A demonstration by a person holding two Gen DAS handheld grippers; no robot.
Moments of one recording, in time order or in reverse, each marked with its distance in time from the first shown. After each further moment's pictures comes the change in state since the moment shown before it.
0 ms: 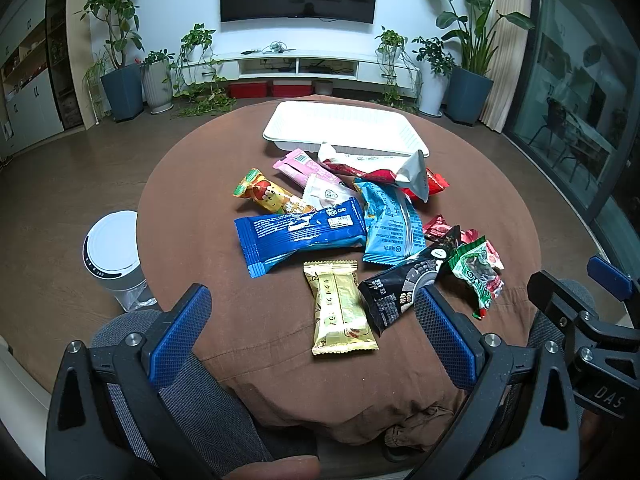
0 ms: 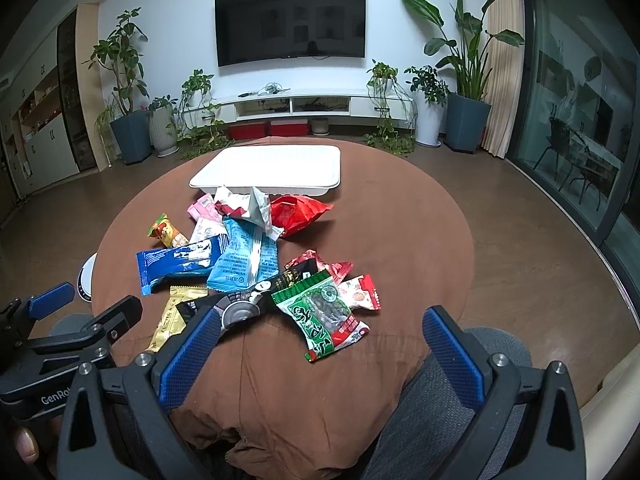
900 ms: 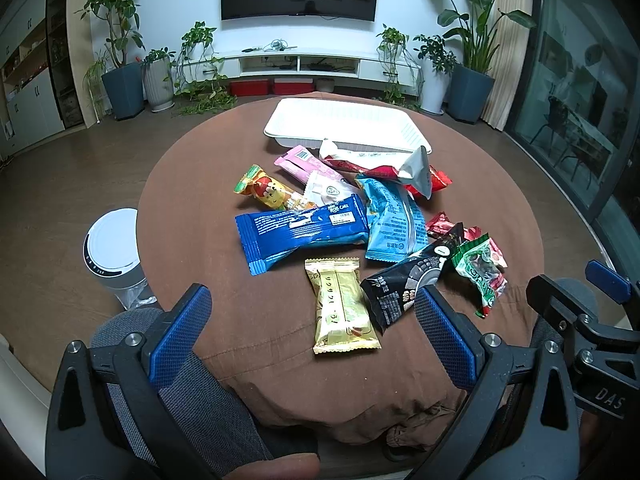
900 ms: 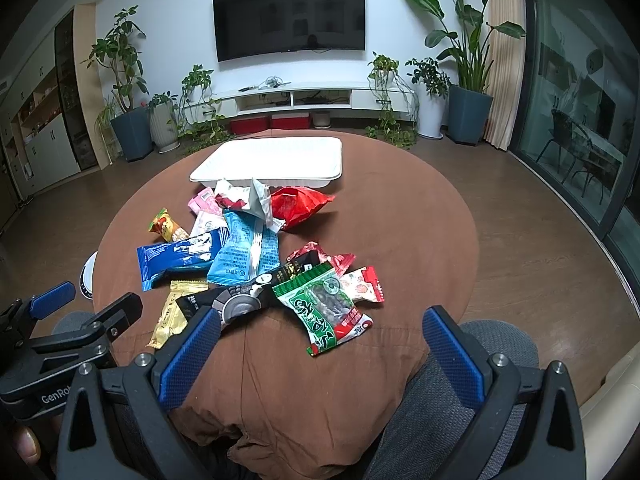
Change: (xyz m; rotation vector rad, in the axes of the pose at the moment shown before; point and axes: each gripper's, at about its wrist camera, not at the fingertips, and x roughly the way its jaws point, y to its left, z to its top) left arm 0.001 0.000 -0.001 -0.001 0.002 0.002; right arm 0.006 0.002 -0.005 0.011 0.025 0.017
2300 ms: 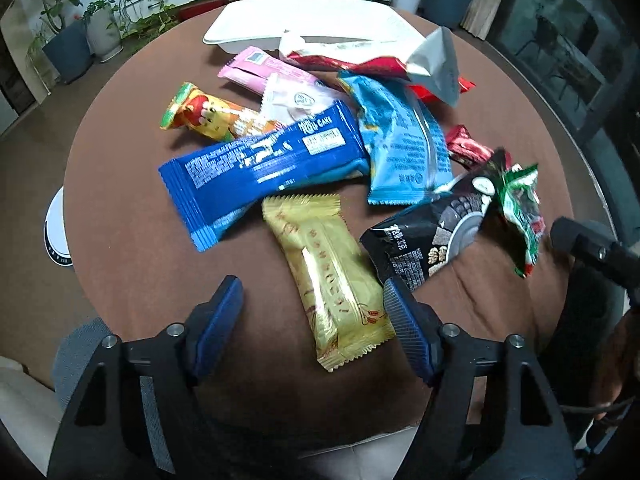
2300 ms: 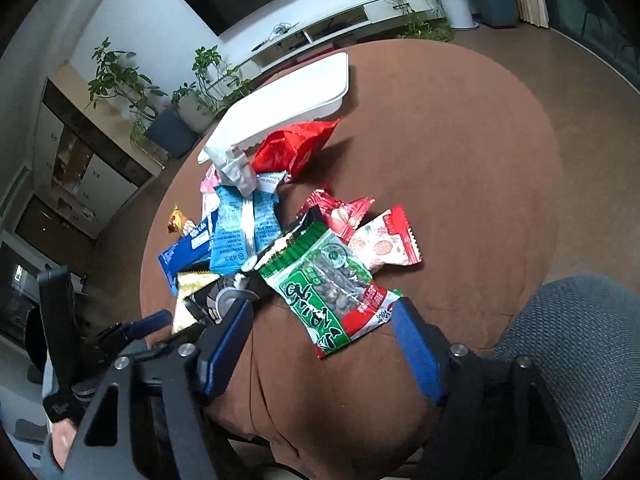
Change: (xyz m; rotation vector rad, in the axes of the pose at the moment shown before) left arm 0.107 -0.007 0.017 0.135 0.367 -0.075; right arm 0.083 -0.072 0.003 0.275 0.294 0.355
